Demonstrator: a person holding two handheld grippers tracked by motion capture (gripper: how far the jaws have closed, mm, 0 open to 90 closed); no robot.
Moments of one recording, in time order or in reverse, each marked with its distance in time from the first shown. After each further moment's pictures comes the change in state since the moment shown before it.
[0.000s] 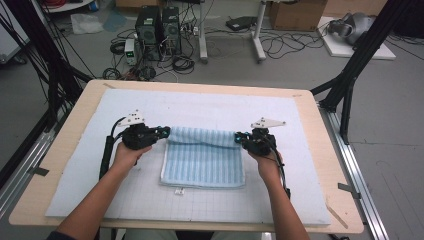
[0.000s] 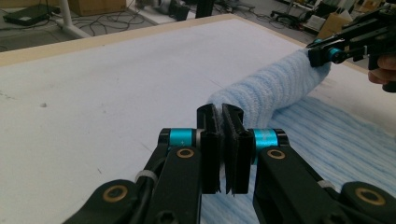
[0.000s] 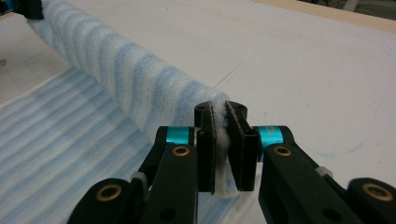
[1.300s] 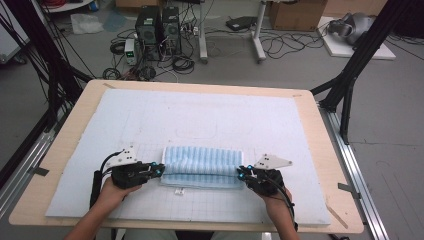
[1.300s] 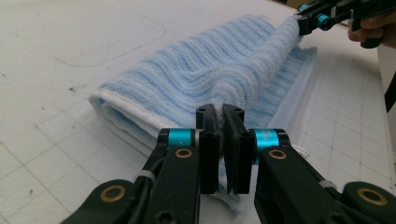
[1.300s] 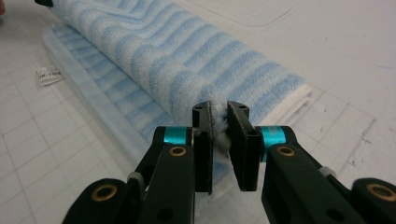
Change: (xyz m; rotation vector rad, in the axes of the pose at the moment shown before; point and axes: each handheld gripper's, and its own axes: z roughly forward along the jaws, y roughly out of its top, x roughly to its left) left arm -0.058 -0.059 -0.048 0.097 -0.106 0.058; right arm 0.058 -0.066 -0.056 0.044 0.033 -0.089
